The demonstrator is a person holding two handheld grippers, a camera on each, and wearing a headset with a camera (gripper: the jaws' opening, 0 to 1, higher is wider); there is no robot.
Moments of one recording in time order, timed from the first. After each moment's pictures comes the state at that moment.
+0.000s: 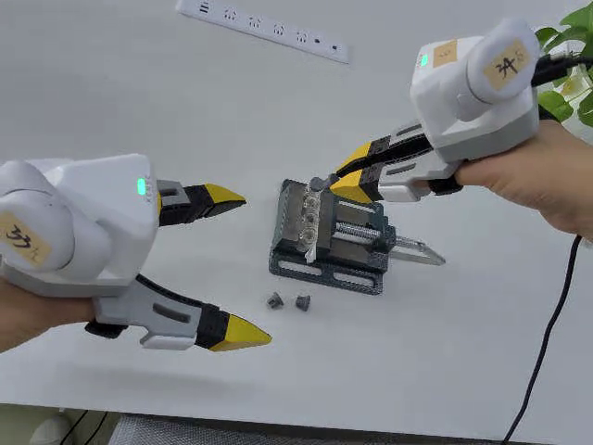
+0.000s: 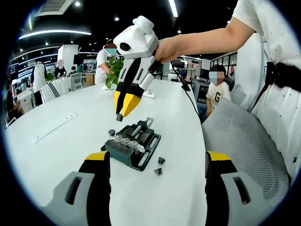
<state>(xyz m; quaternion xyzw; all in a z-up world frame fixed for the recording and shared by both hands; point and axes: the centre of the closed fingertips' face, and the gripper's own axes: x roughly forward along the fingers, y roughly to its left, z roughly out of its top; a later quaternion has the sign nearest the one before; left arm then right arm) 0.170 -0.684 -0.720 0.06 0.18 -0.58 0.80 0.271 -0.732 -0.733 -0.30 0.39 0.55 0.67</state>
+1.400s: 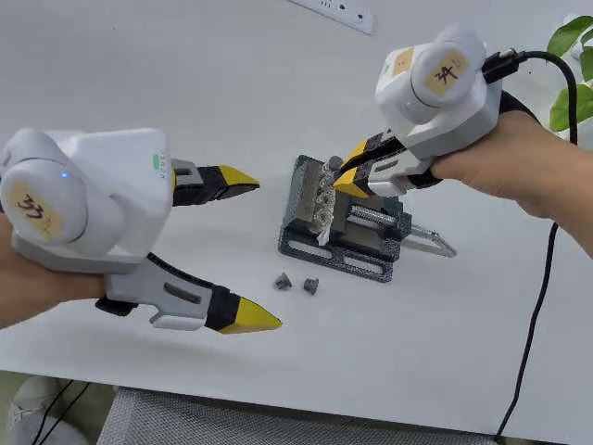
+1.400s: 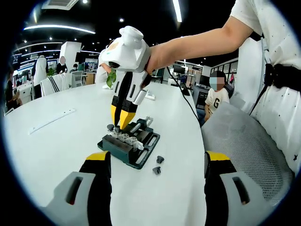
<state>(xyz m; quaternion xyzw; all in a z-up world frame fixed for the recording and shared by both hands) 0.170 -0.684 -0.733 0.03 0.18 -0.58 0.79 0.277 -0.735 -0.779 -0.38 0.45 0.53 0.62</state>
